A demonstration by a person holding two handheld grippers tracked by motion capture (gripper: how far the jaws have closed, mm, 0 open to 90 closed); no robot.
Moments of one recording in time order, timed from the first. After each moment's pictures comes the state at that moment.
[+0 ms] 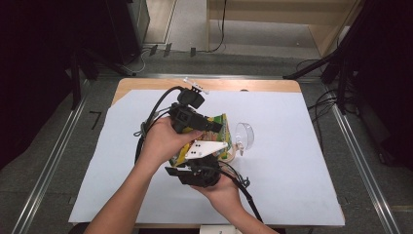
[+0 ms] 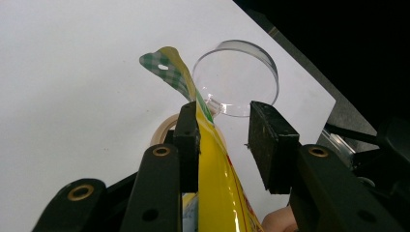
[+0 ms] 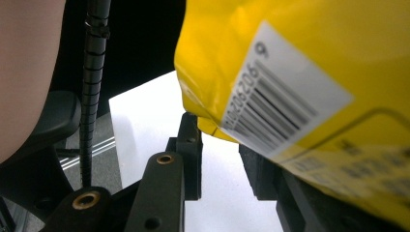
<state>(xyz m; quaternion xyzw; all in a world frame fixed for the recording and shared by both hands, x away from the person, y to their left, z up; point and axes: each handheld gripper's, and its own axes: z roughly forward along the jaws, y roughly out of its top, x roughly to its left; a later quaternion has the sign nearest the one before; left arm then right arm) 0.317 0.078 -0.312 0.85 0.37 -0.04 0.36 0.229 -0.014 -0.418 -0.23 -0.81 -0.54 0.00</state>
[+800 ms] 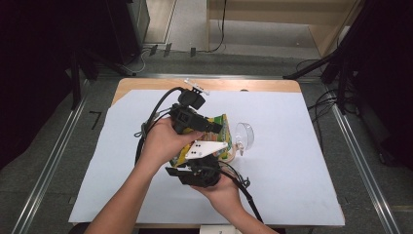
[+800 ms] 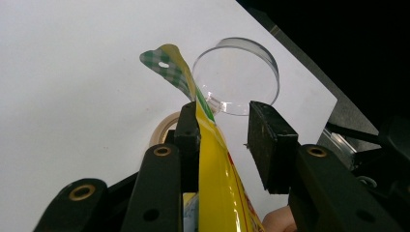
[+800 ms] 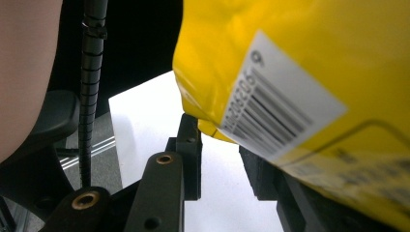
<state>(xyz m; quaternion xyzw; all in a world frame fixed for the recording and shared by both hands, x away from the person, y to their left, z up) 0.316 0.077 -0.313 0.86 0.37 -0.04 0.35 0.229 -0.014 -0.418 -0.23 -0.81 -0.54 0.00</state>
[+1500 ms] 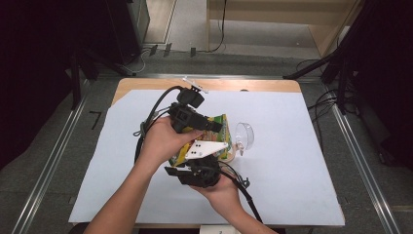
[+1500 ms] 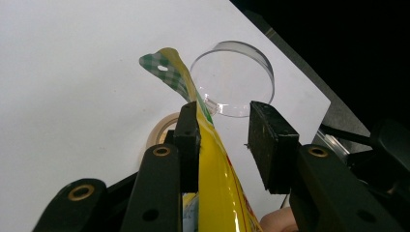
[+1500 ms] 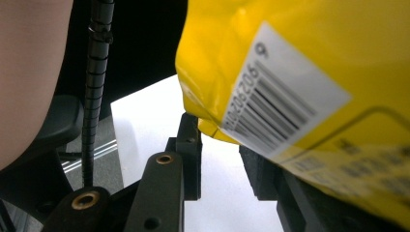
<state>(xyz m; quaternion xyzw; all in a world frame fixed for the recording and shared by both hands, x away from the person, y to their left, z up) 0.317 0.078 -0.310 0.85 0.38 -0.04 0.36 0.227 -0.013 -0.416 -0.23 -0.81 -0.54 0.00</state>
